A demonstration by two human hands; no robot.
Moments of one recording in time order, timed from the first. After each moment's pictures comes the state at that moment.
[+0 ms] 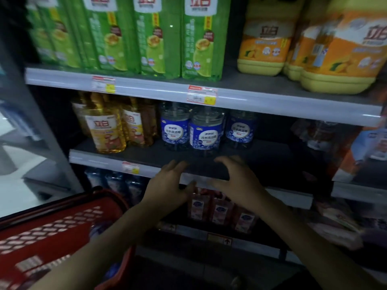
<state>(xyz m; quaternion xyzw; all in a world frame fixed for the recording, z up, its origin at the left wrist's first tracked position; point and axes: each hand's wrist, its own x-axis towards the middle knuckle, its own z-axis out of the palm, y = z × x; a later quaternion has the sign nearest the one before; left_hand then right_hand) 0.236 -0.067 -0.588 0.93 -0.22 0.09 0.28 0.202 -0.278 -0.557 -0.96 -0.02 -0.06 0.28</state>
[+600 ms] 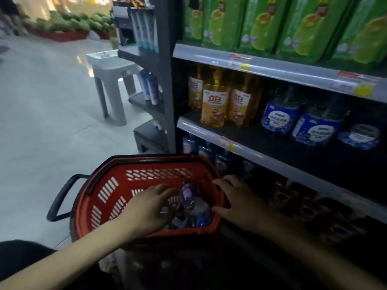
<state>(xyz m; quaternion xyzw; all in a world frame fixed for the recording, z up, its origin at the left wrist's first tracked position) 0.084 0.210 -0.646 0.99 -0.07 0.00 0.09 0.161 -0.059 -0.617 -0.94 -0.27 0.11 0.17</state>
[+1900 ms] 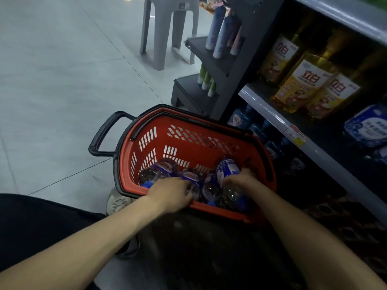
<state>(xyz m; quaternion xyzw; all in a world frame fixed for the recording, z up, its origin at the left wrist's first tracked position) 0.067 0.280 -0.740 0.96 0.07 -0.16 0.21 0.240 0.095 -0.756 -0.92 0.11 0.29 0.24</state>
